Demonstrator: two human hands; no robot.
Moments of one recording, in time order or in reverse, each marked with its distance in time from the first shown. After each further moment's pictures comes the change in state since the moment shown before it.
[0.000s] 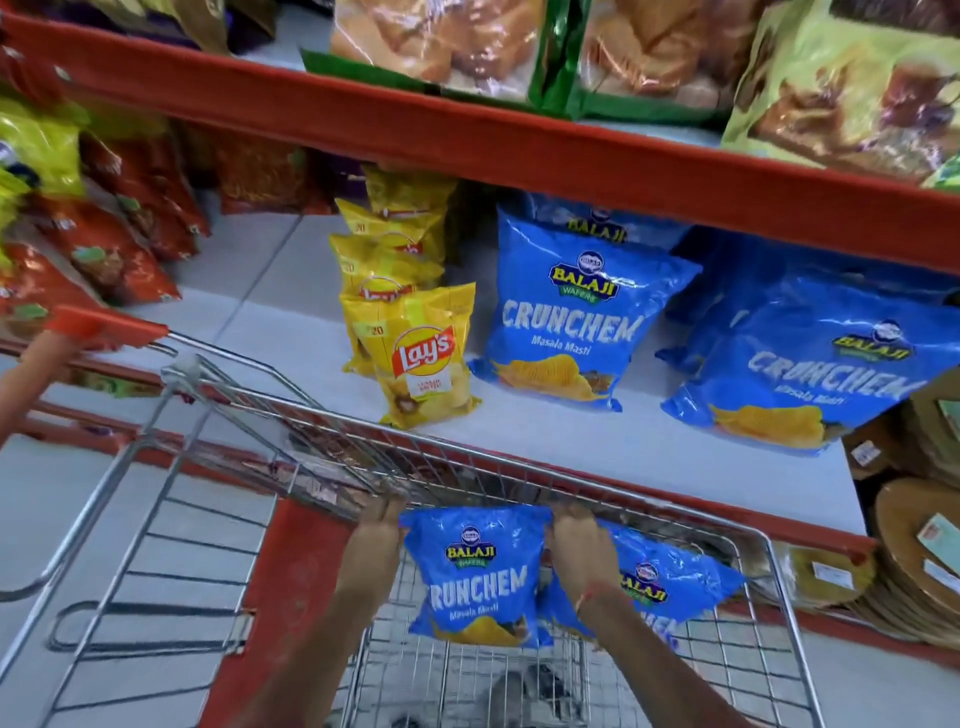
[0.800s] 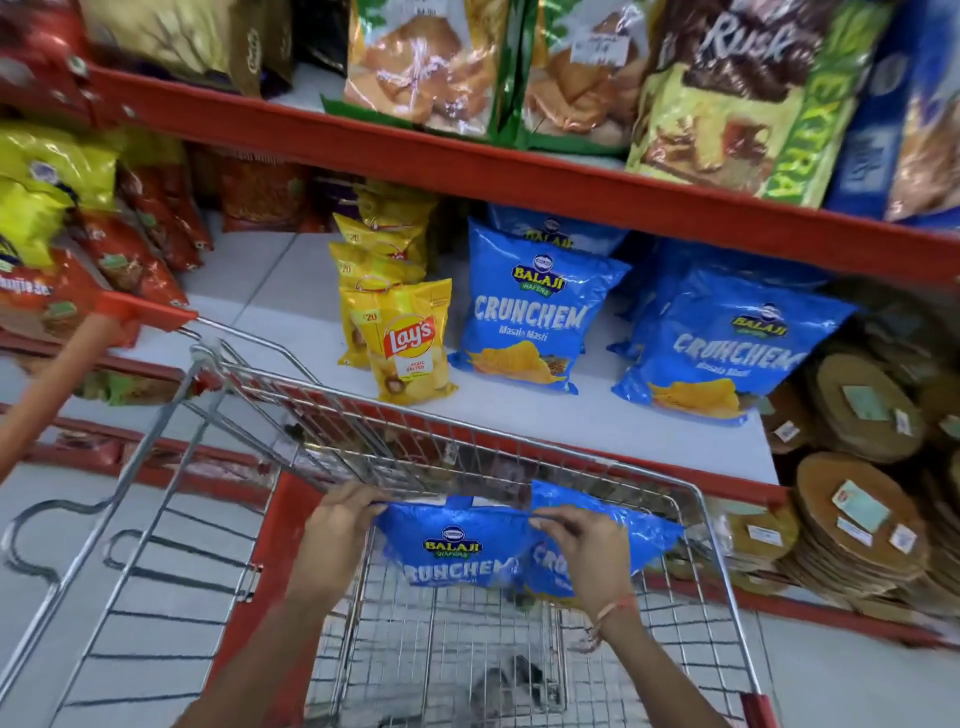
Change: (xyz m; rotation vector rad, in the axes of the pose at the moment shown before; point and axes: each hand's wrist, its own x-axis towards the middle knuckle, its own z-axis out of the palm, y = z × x) left_hand -0.074 0.020 -0.067 -0.184 0.224 0.241; right_hand -0.096 0.016 -0.039 0.632 0.315 -0.015
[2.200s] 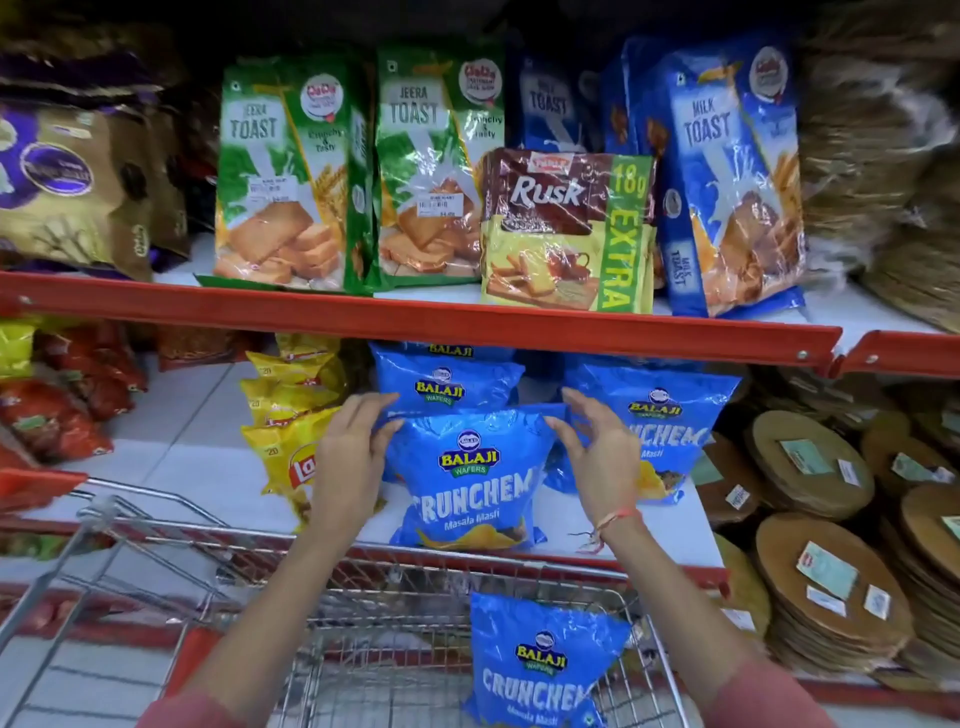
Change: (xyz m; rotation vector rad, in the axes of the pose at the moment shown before) left_hand 0.159 0.177 -0.009 0.037 0.359 0.334; right_hand 0.154 -0.050 -0.140 0.064 0.408 -0.245
